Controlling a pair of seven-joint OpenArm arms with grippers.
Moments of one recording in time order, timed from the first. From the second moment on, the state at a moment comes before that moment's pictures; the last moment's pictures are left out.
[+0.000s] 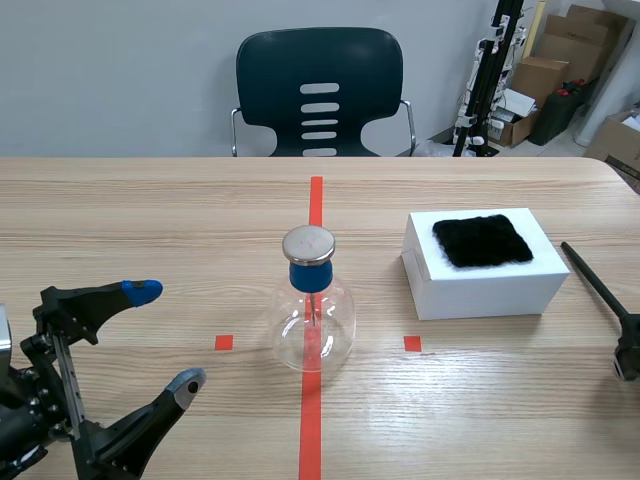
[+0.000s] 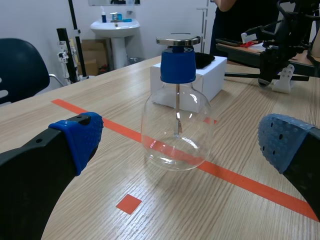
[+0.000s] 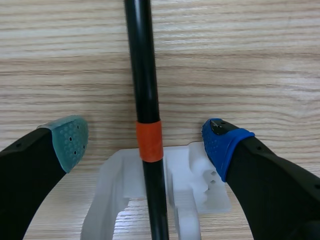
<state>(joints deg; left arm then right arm) -1.5 -36.5 45.4 49.4 -5.5 -25.1 -78.7 5.4 39.4 -4.0 55.8 35.2 15.9 -49.7</state>
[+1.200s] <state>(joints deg) -1.5 -36.5 45.4 49.4 -5.5 -25.1 -78.1 5.4 41.6 -6.0 55.7 37.5 15.9 -48.9</state>
